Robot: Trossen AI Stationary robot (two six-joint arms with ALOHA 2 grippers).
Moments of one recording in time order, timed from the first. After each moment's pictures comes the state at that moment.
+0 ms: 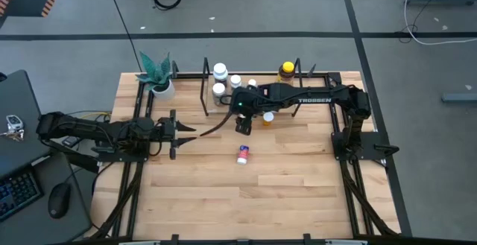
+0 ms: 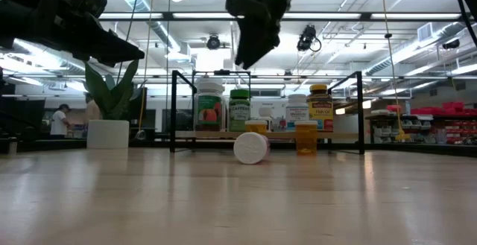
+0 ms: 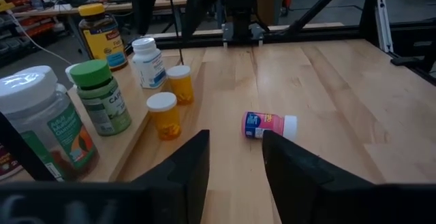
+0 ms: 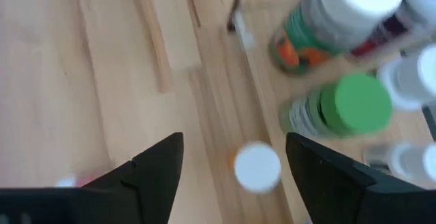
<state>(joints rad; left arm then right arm) -0.05 0.53 0.14 0.21 -0.16 0.06 -0.11 1.86 1.70 -0.85 0.17 0.09</state>
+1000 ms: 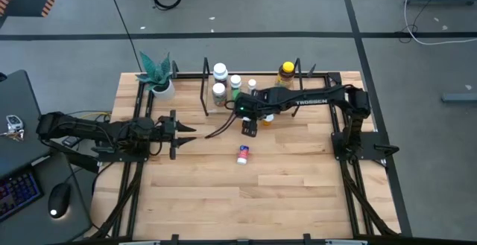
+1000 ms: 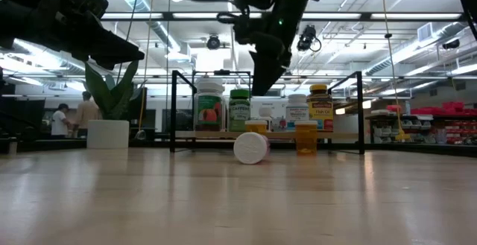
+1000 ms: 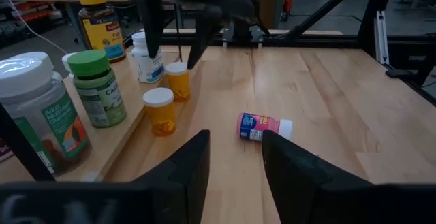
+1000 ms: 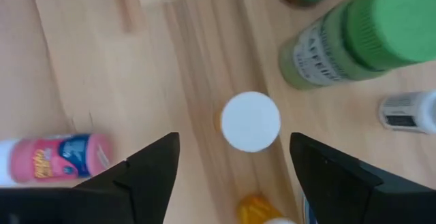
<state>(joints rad) -0.05 0.53 0.14 0.21 -0.16 -0.02 -0.14 1.86 1.55 -0.83 0.18 0.08</state>
